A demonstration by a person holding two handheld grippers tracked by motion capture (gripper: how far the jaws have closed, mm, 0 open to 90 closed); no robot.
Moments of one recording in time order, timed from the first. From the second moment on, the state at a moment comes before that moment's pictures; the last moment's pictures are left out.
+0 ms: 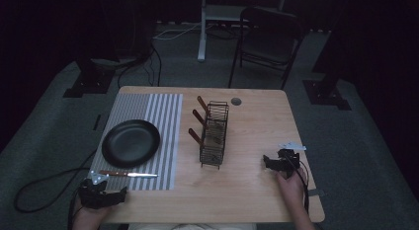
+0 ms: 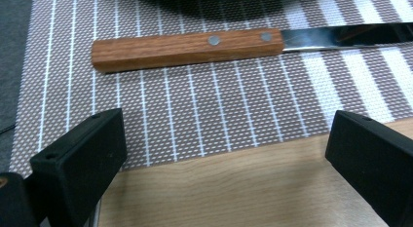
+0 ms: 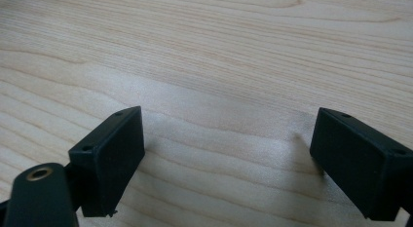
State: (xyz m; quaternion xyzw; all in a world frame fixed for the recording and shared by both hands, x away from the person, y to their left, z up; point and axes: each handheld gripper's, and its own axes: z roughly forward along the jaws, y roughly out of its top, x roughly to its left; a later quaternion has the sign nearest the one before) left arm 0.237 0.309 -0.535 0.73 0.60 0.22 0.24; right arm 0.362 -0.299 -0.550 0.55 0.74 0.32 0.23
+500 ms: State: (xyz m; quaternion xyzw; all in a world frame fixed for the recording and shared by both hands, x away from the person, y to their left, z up) left arm 0.253 0.288 -0.514 0.77 0.55 0.21 0.26; right arm 0.362 -0.299 -0.550 0.55 0.74 0.32 0.23
